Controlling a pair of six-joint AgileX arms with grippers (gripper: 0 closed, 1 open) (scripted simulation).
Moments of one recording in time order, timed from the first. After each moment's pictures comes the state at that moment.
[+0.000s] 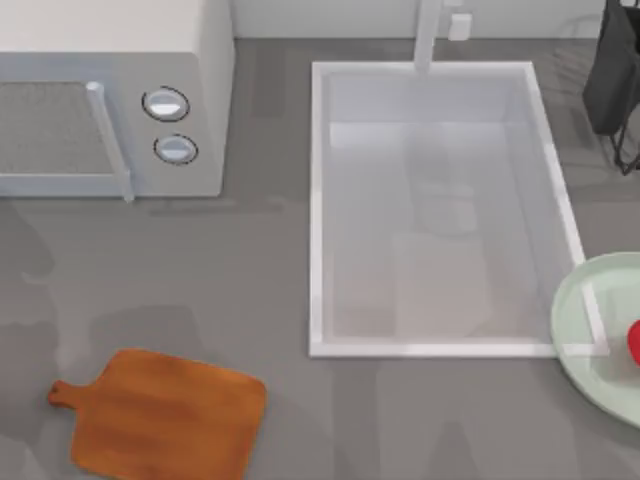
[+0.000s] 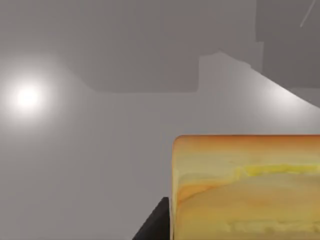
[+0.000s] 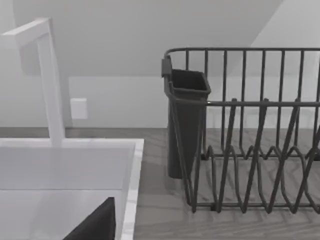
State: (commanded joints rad) left arm 0.31 1.64 1.19 -1.12 0.01 1.19; right arm 0.00 0.00 0.00 0.00 0.00 0.00
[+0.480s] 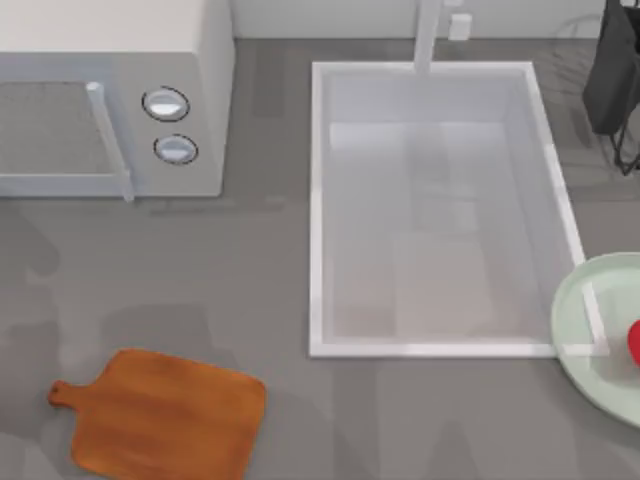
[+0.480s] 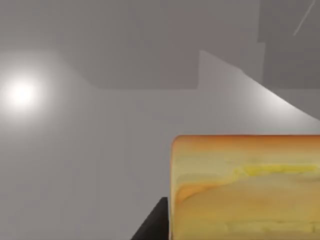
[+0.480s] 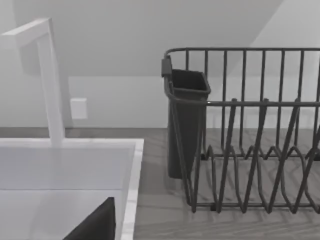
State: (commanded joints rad) left arm 0.29 1.64 1.19 -1.13 0.00 1.14; right arm 0.00 0.00 0.00 0.00 0.00 0.00
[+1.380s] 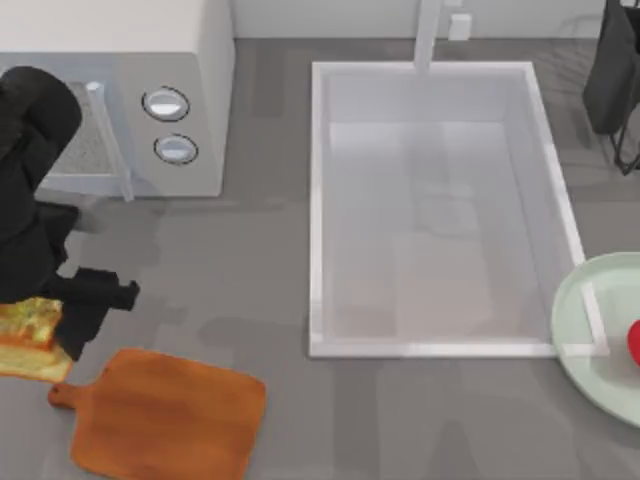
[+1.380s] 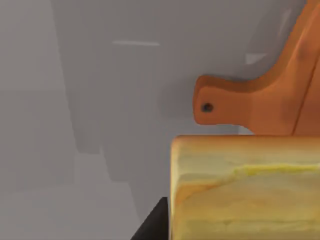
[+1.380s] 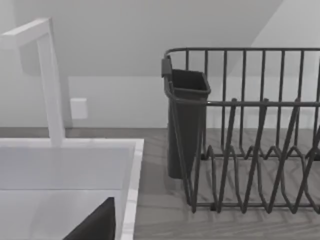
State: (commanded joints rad) left arm -0.22 1.62 1.11 -1.19 -0.03 -0.05; right arm 0.00 0.00 0.00 0.00 0.00 0.00
